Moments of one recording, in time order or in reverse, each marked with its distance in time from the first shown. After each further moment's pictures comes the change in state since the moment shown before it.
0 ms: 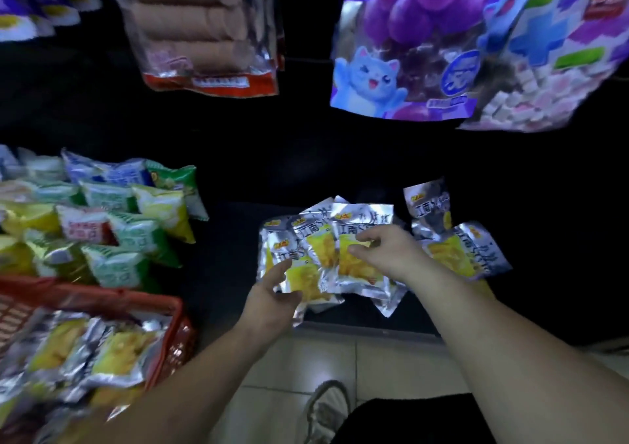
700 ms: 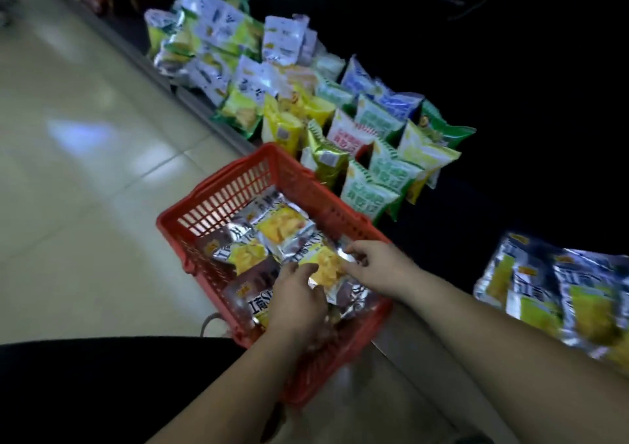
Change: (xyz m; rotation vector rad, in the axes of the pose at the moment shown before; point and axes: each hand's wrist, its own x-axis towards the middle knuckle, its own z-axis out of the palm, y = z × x) left_hand -0.075 -0.146 -0.284 0.409 0.596 -0.236; right_hand -0.005 -0.240 0.363 -0.428 -0.640 -0.538
